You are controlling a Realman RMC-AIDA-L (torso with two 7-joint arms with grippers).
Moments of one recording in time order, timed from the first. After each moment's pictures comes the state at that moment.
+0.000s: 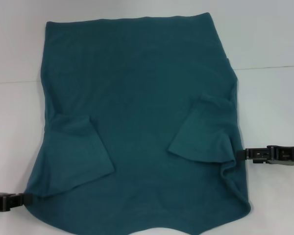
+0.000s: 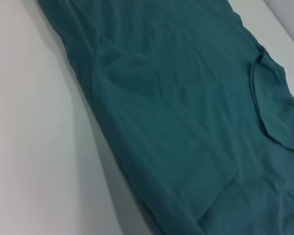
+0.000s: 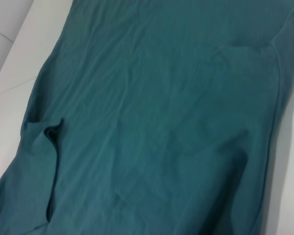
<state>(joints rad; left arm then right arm) -0.46 -2.08 0.41 0.89 2.49 1.61 -2.01 0.53 1.97 -0.62 -0.62 -2.27 -1.35 2.20</state>
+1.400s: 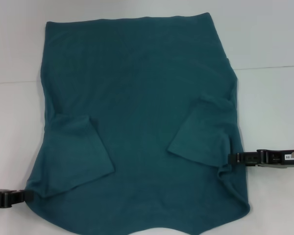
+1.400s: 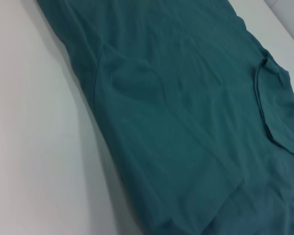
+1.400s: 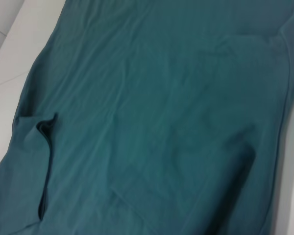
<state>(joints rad) -0.47 -2.08 0.41 0.88 2.49 1.59 -2.00 0.53 2.00 -0.65 -0.62 -2.27 -1.29 2.19</state>
